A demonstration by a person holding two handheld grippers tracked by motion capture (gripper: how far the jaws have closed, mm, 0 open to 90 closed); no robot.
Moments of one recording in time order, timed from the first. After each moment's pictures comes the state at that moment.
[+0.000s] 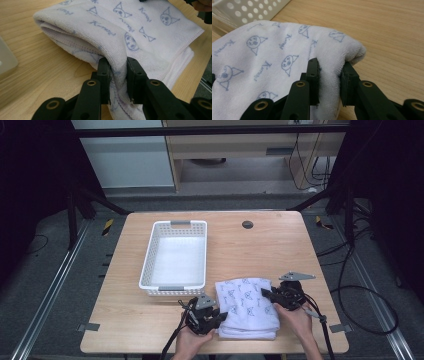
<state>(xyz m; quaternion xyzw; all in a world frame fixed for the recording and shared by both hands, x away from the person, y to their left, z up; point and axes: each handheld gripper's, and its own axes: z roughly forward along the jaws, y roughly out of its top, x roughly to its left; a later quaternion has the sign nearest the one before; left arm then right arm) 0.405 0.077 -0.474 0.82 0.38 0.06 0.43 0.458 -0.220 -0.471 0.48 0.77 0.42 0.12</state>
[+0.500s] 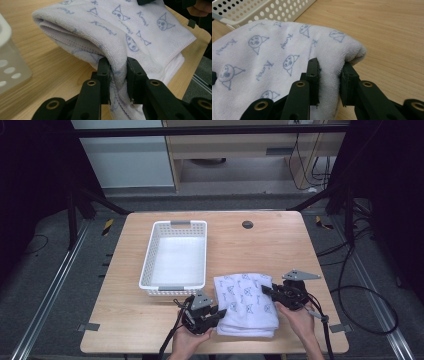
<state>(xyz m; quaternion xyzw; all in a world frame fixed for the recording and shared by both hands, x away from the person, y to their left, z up) 0.399 0.083 -0.451 0.81 0.36 0.08 0.44 0.449 -0.220 -0.450 0.46 0.75 0.45 0.13</state>
